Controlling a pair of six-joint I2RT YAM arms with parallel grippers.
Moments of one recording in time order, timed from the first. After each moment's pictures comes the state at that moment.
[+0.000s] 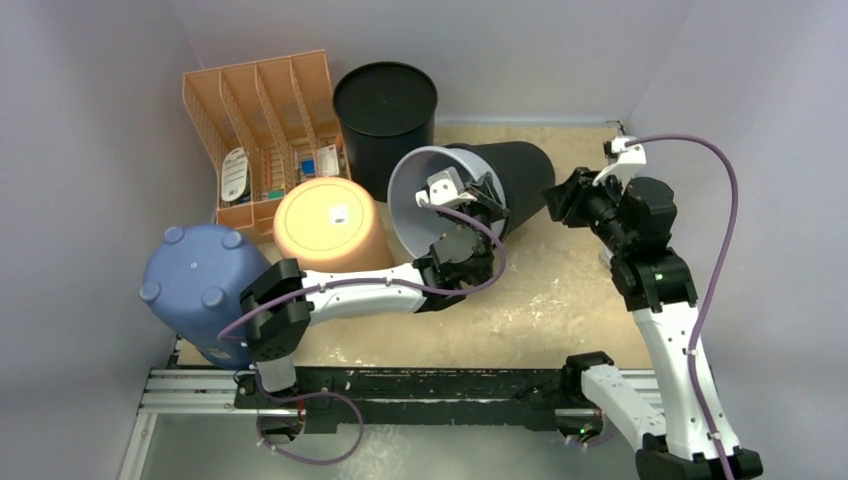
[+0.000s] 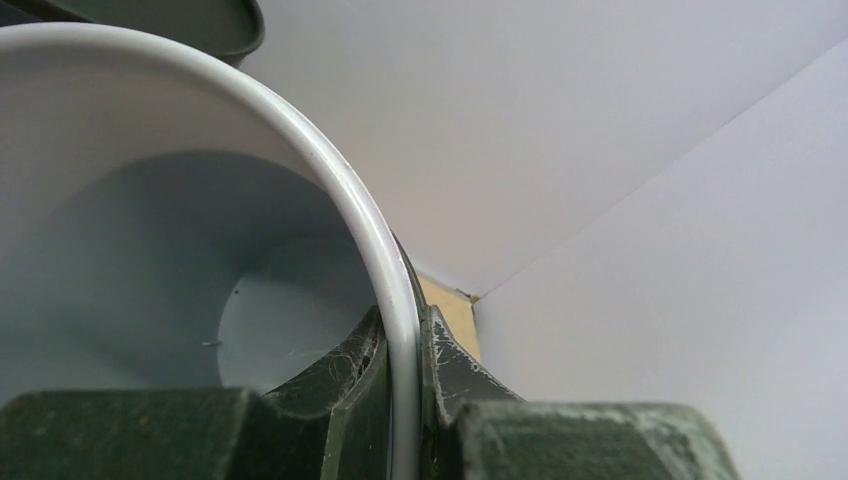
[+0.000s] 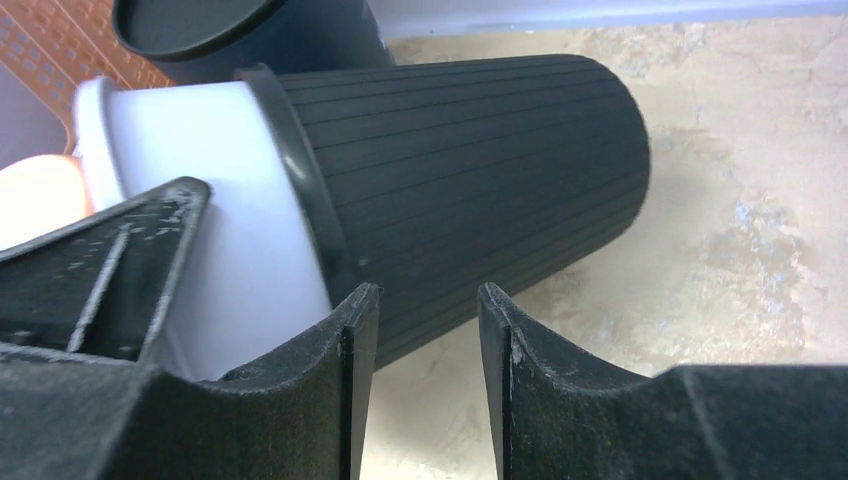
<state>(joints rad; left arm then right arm) -1.23 1.78 1.36 0.85 -1.21 -0.34 0.14 0.84 1.11 -0.54 -0.15 0.26</state>
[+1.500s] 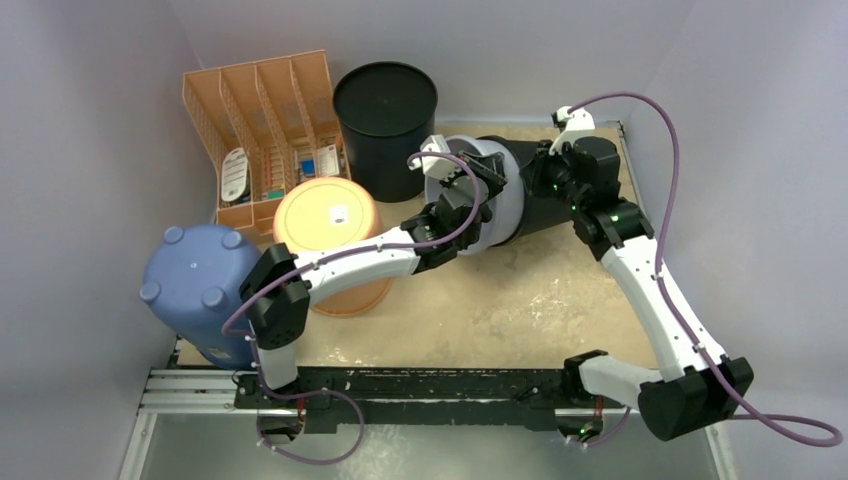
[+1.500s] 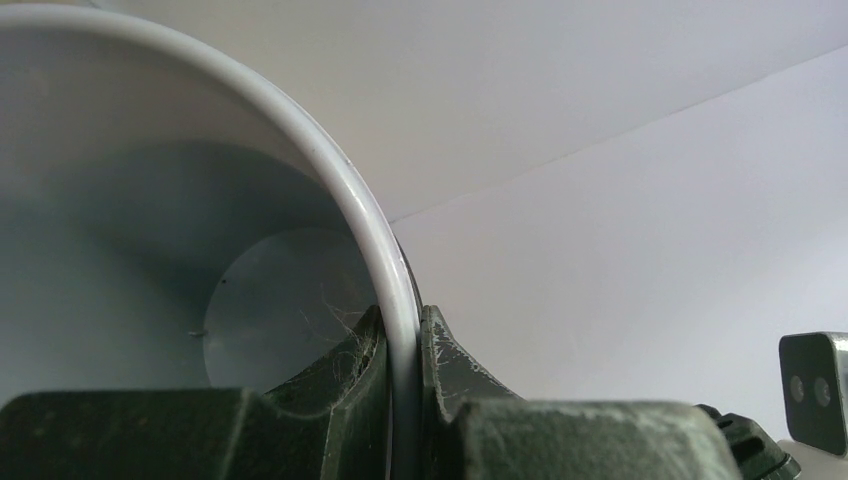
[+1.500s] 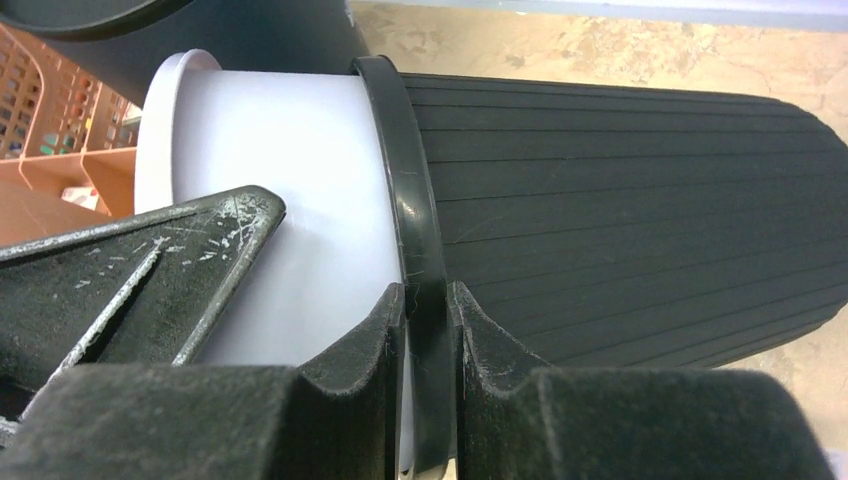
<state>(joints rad) -1.05 1.82 1.50 0.35 -0.84 -1.06 0.27 1.16 1.20 -0.42 0.00 0.16</state>
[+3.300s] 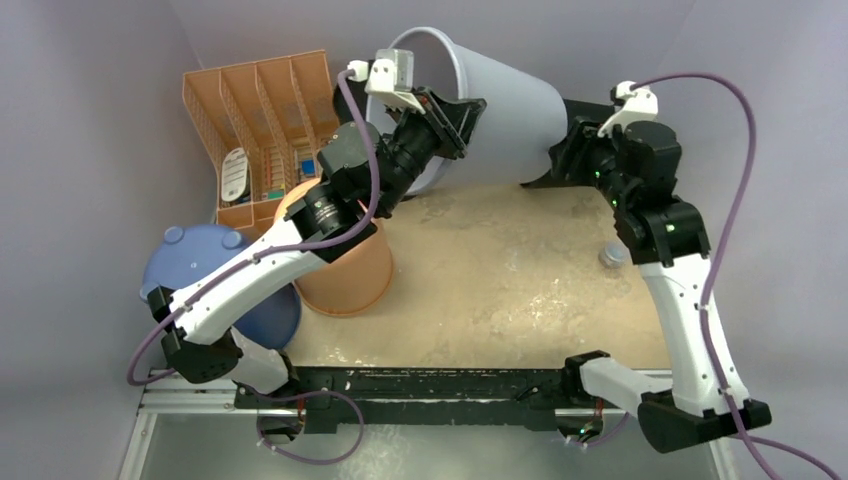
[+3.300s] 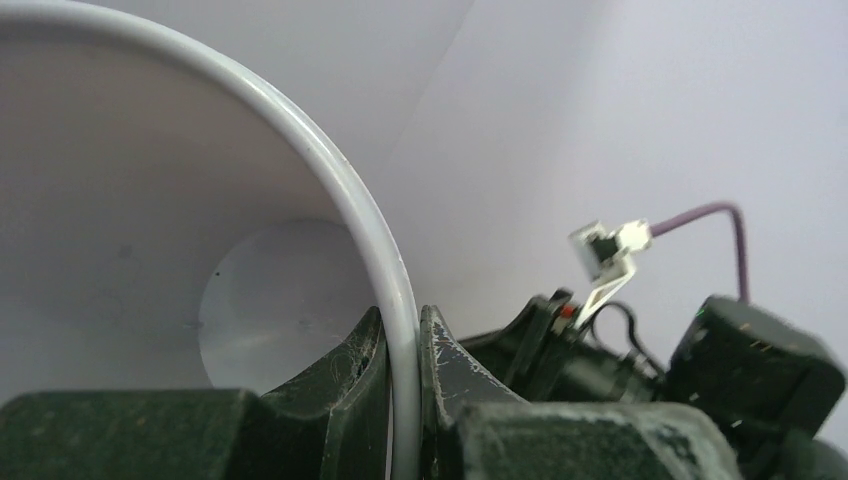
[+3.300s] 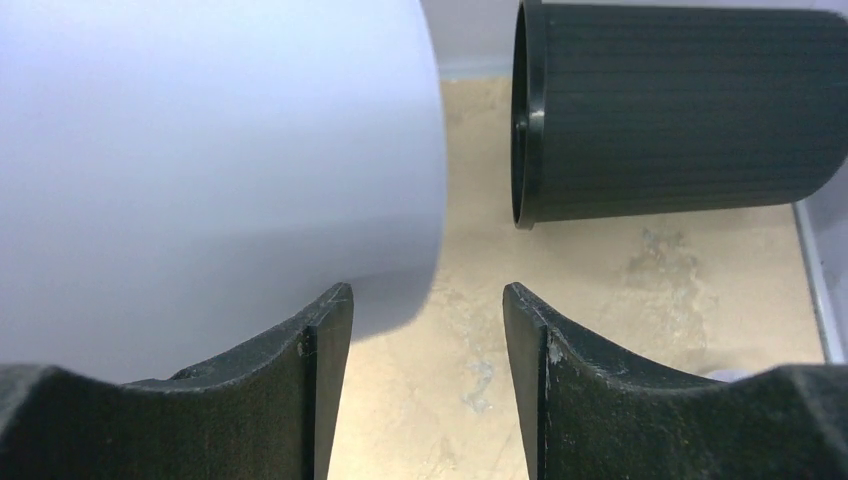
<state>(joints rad) -1.02 1.47 1.78 0.00 -0.40 -0.43 0.23 1.11 1.47 -0.68 0.10 0.24</state>
